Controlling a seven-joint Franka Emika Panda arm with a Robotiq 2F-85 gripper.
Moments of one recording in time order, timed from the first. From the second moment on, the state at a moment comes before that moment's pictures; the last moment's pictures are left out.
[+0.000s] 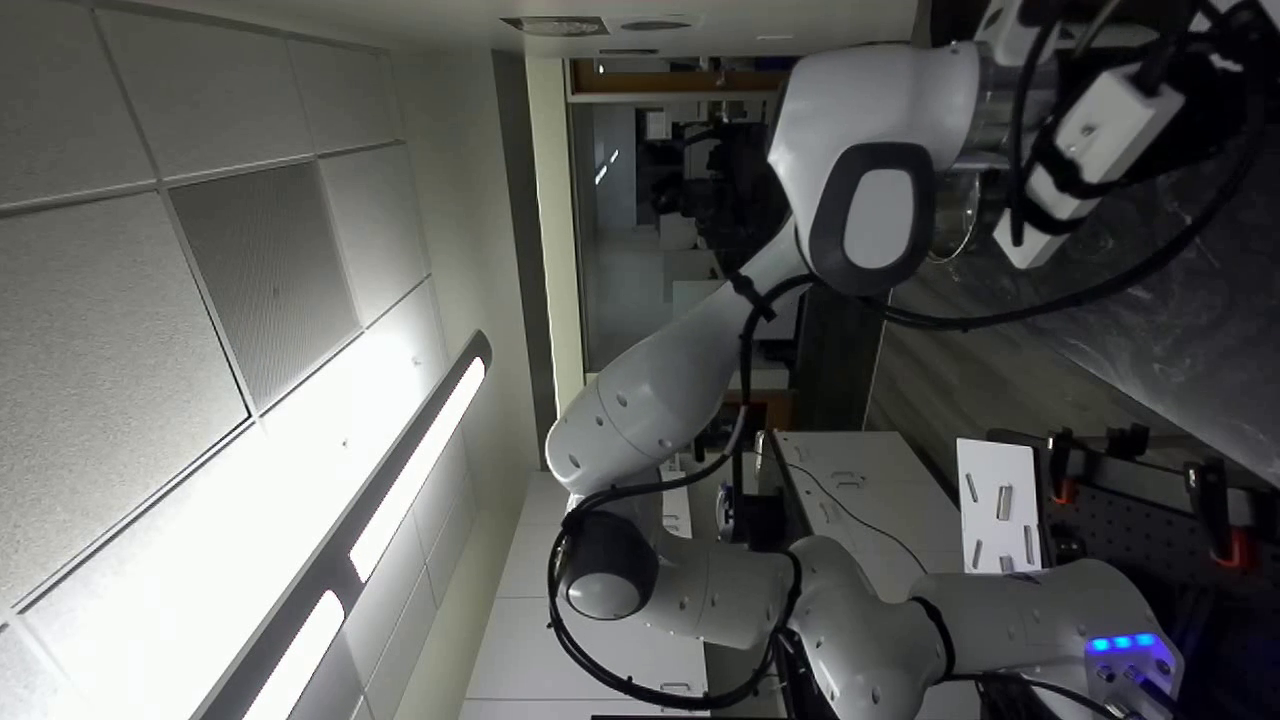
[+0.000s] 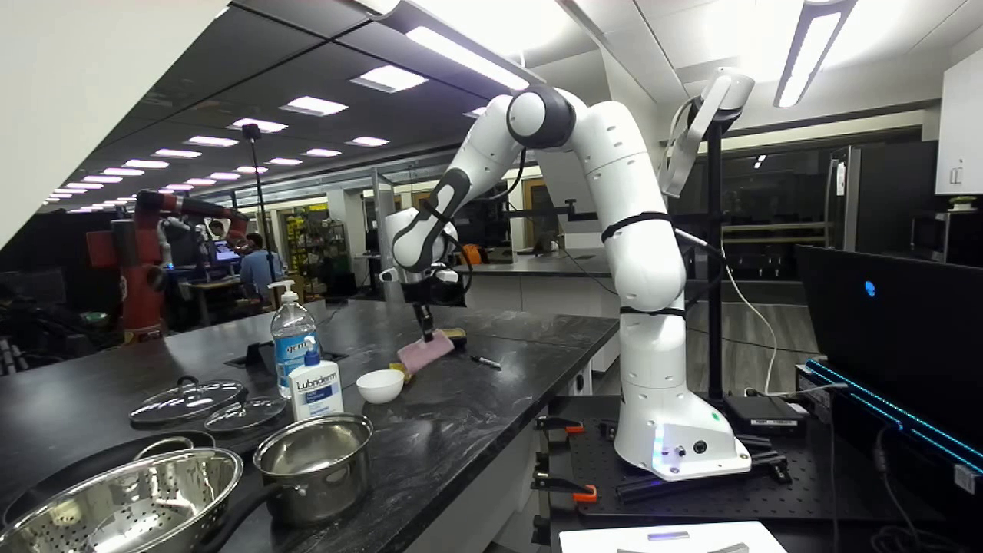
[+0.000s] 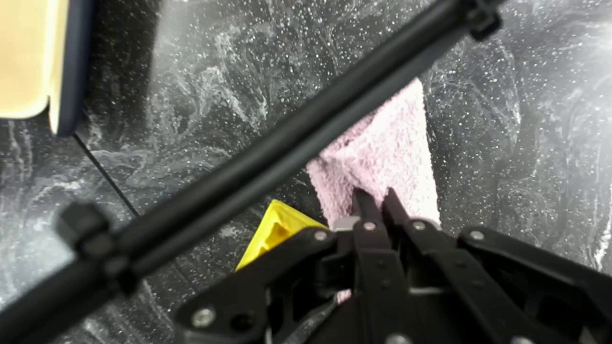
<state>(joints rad) -0.30 0.27 -0.20 -2.08 -0.21 2.38 -0.85</state>
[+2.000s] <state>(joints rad) -0.17 0.20 -0.17 -2.13 -0.43 2.36 -0.34</state>
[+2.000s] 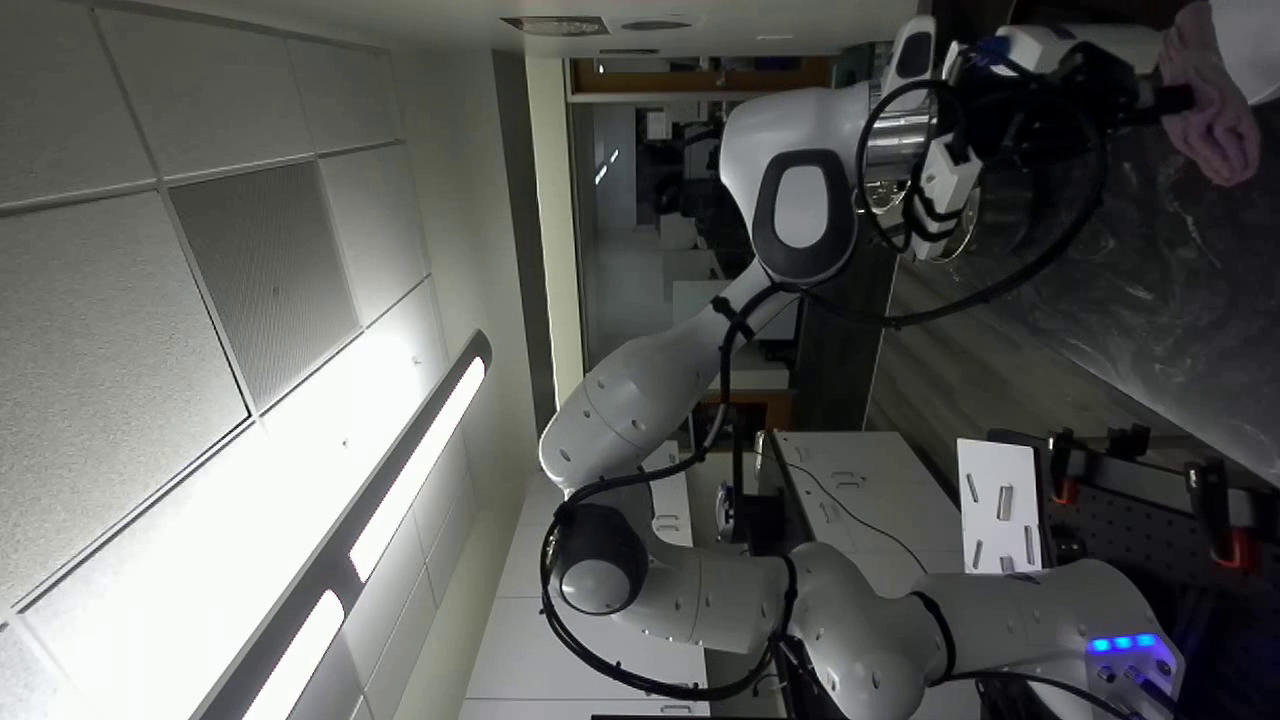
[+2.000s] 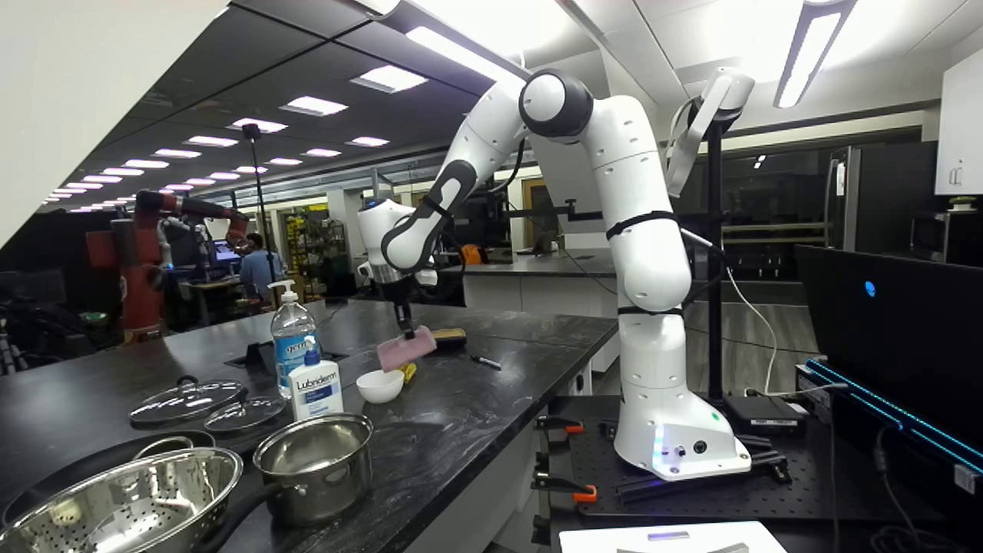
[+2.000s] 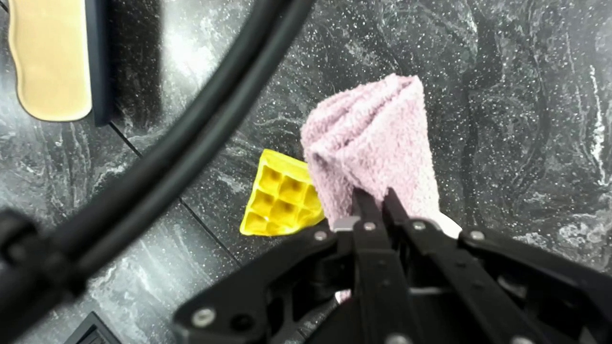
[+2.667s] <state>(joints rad) -0.17 0.24 -0.17 -2.14 -0.51 2.47 -0.22</state>
